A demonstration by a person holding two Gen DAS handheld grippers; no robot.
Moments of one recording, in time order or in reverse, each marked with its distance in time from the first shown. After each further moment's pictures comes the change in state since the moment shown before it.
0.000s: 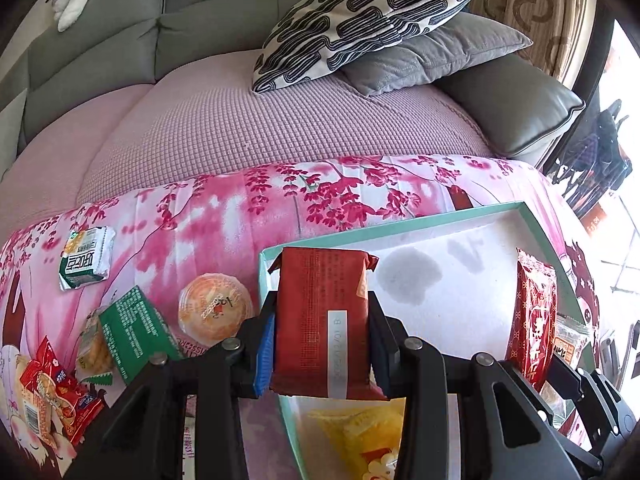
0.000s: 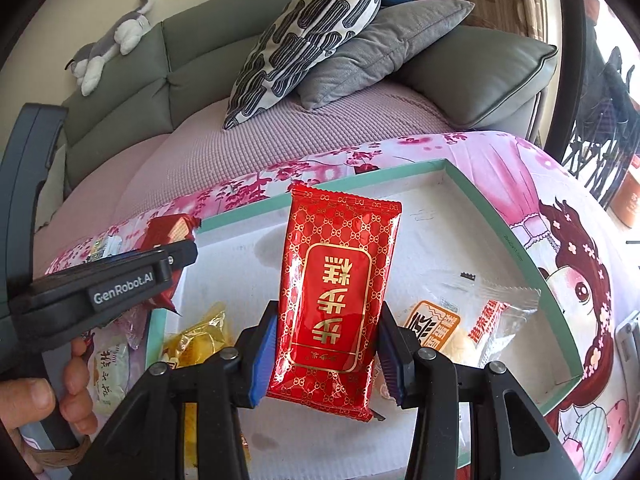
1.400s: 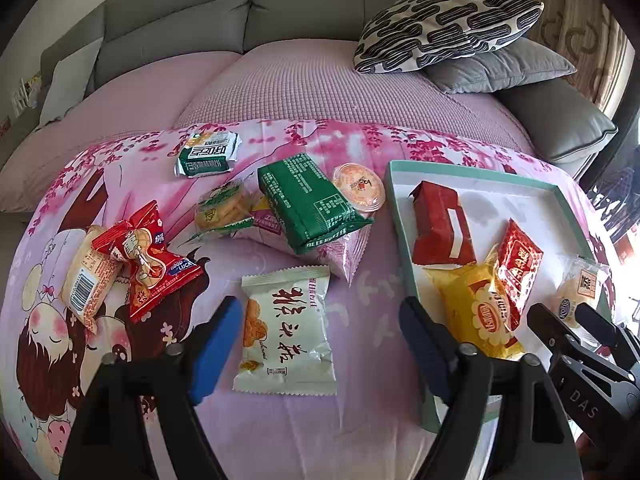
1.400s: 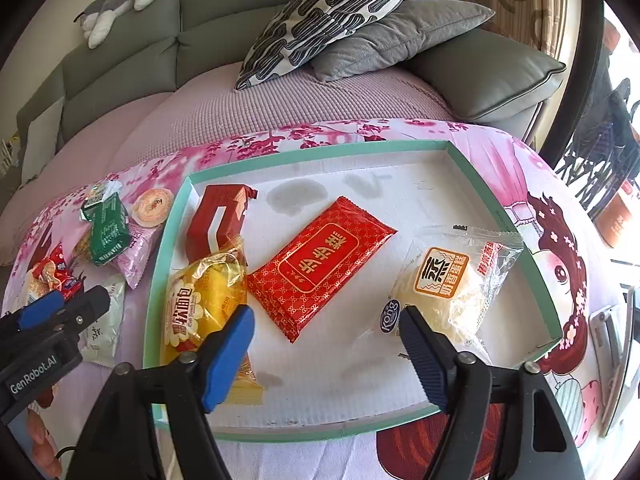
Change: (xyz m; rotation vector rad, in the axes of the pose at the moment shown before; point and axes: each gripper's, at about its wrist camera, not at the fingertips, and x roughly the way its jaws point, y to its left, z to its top) left arm -0.065 0.065 -0.094 -0.170 -0.001 0.165; right arm -0.016 0.026 -0.027 -0.111 0.087 -0.080
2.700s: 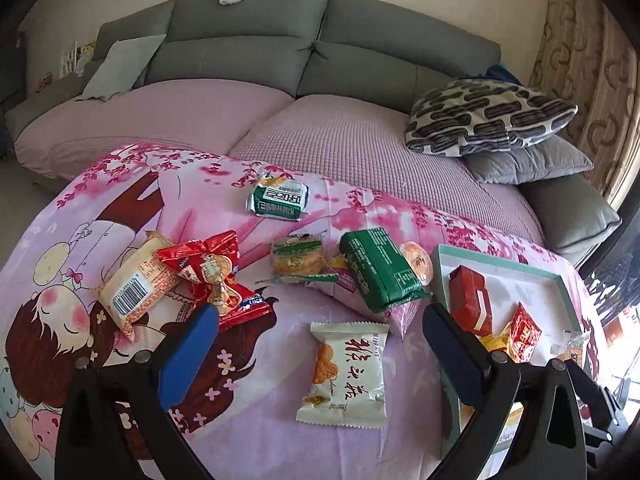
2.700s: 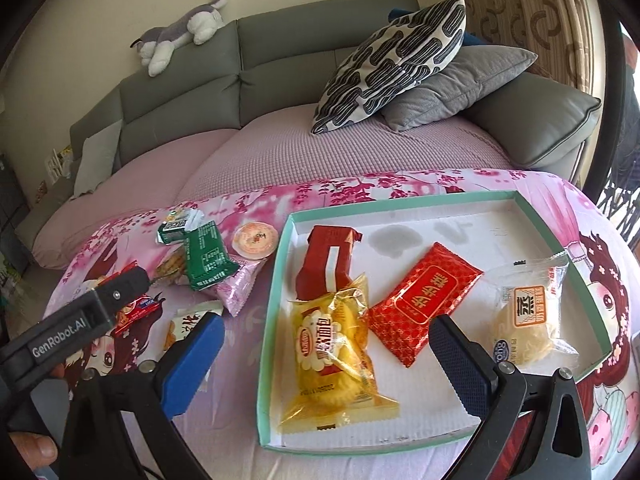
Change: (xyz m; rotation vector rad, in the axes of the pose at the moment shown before) left arm -0.034 0.070 -0.001 -0.226 -0.228 -0.021; right arm -0.029 0.057 -0.005 -0.043 -0.179 0.194
